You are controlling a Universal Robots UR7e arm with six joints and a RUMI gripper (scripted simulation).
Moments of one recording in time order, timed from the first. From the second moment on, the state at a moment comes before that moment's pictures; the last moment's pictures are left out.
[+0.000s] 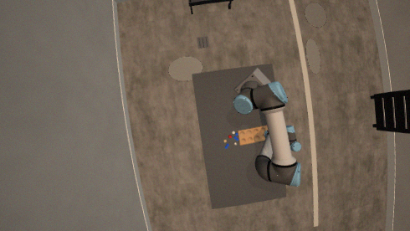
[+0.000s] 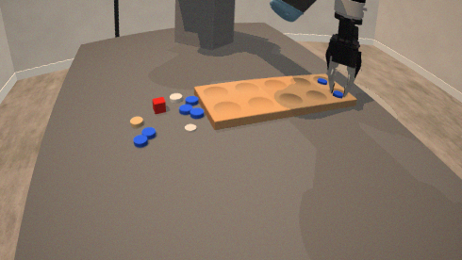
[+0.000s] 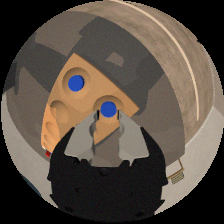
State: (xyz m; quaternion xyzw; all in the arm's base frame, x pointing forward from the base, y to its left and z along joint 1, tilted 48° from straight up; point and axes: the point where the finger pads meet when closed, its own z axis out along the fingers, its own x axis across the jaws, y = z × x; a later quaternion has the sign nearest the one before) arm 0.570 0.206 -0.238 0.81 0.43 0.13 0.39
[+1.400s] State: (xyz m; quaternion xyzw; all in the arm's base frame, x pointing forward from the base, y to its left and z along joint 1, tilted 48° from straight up) arm 0.559 0.214 -0.227 0.81 0.43 0.13 0.38
